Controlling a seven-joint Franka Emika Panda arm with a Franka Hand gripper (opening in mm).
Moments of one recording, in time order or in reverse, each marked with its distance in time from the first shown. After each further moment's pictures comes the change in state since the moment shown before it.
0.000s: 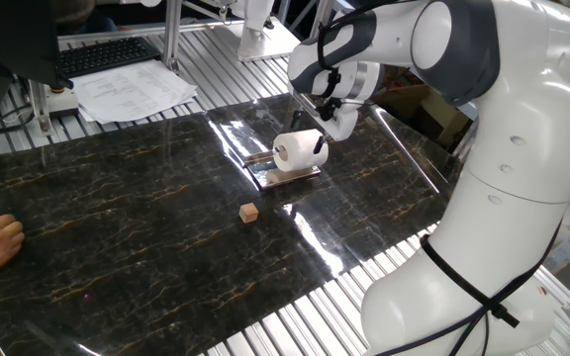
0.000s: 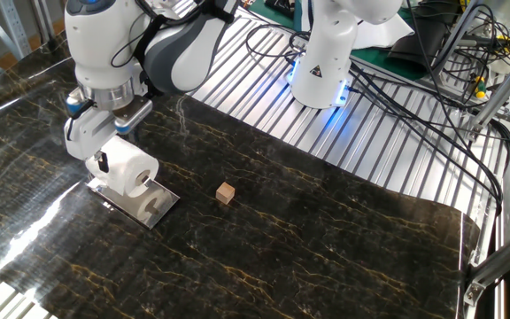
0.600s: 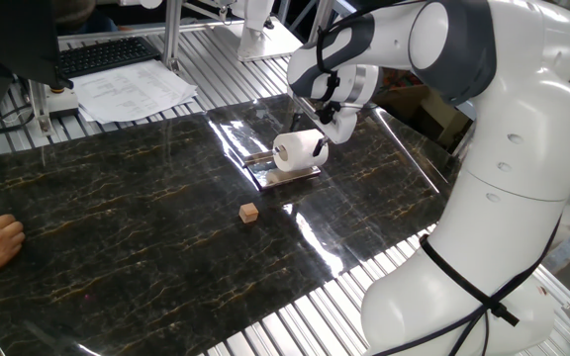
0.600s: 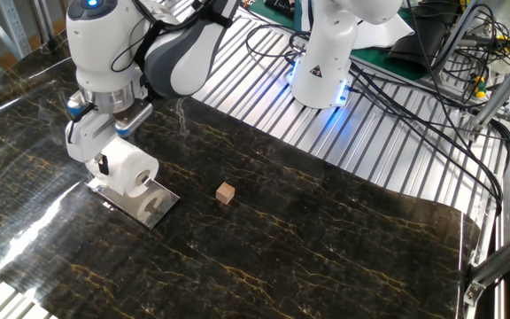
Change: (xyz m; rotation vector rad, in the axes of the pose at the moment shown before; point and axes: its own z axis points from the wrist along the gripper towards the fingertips) arm -0.001 -0.001 0.009 -0.005 0.001 0.000
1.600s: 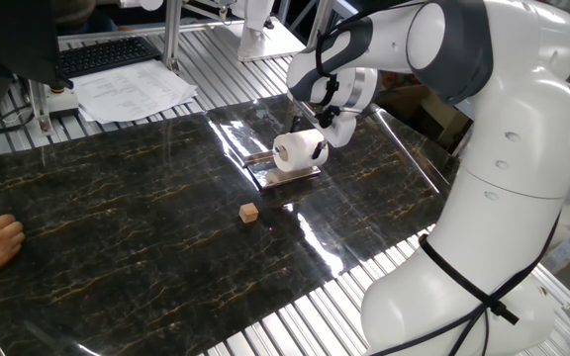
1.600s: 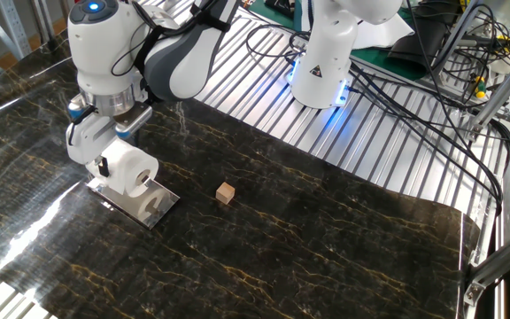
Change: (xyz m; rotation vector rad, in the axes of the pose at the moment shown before) arm -0.002 -0.001 0.009 -0.010 0.002 0.006
